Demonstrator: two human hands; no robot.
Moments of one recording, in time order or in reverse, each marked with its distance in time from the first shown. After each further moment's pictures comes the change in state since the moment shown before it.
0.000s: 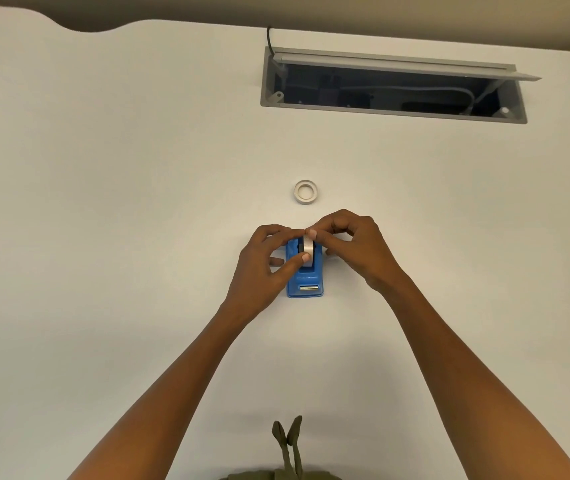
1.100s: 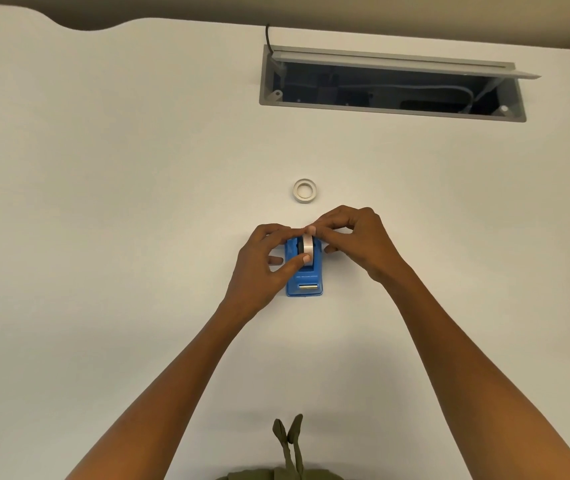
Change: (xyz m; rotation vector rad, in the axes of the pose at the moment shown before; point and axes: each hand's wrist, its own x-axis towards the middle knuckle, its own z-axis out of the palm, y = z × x) left_hand 0.000 0.000 -0.001 -0.012 0.000 0.005; right_hand 0.007 -0.004 -0.005 -0.023 -0.026 0.013
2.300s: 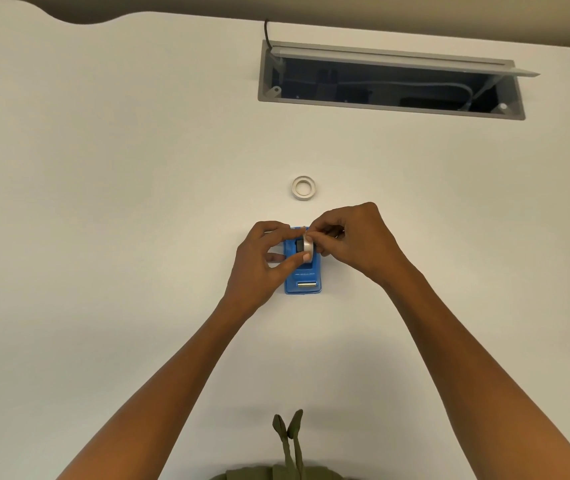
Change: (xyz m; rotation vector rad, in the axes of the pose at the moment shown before) left_hand 0.001 0.000 0.002 -0.051 0.015 -0.012; right_hand -0.012 -0.023 -0.003 -0.394 -0.051 -0.178
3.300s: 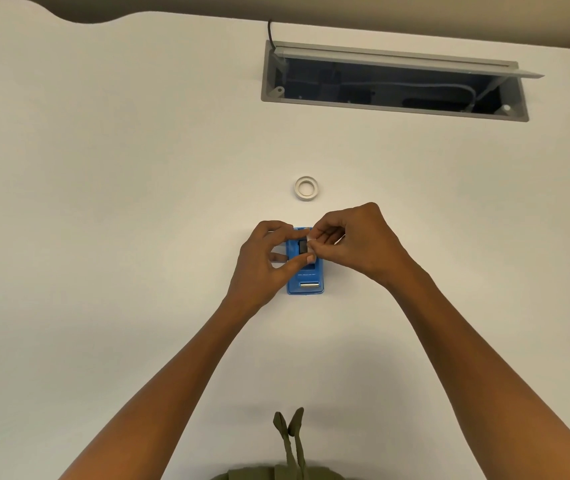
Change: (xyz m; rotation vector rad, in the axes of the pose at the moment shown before) left_hand 0.001 0.001 -0.001 0.016 -0.015 0.027; right_hand -0.002 -0.007 -0.003 -0.036 -0.044 -0.024
